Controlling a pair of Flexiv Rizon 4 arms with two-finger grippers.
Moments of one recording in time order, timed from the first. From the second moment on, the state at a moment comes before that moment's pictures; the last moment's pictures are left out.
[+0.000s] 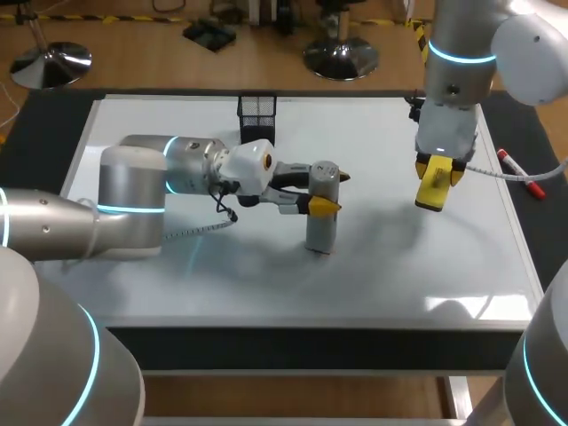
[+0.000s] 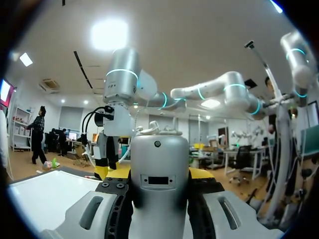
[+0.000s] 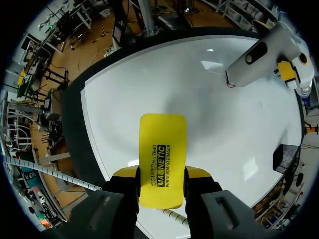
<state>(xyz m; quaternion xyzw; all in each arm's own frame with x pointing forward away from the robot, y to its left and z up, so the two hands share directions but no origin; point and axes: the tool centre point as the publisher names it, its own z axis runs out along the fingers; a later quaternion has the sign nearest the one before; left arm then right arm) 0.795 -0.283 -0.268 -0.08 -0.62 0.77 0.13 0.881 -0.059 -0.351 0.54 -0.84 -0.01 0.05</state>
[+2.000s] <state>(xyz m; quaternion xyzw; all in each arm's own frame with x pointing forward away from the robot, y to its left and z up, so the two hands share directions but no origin) 0.848 -0.244 -0.255 -0.10 -0.63 0.77 0.10 0.881 -0.059 -0.351 0.54 -0.84 -0.01 0.05</state>
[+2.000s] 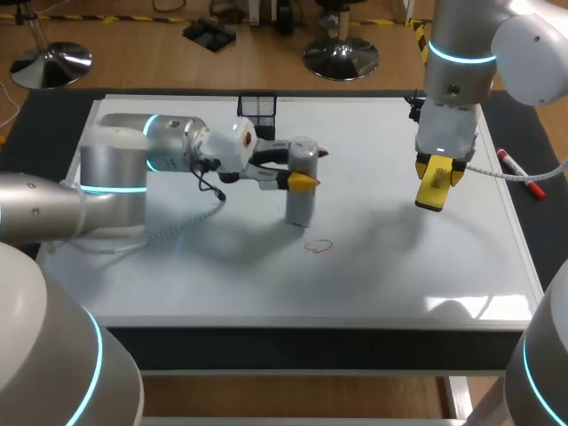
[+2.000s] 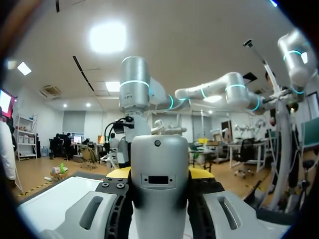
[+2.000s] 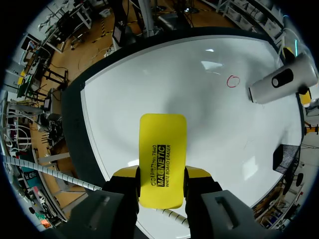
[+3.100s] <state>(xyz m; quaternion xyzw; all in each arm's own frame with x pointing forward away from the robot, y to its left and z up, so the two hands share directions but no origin) 0.928 -0.136 -0.236 -0.15 -0.63 0.75 0.15 0.881 -0.059 -0.351 0.54 -0.84 -0.01 0.05</state>
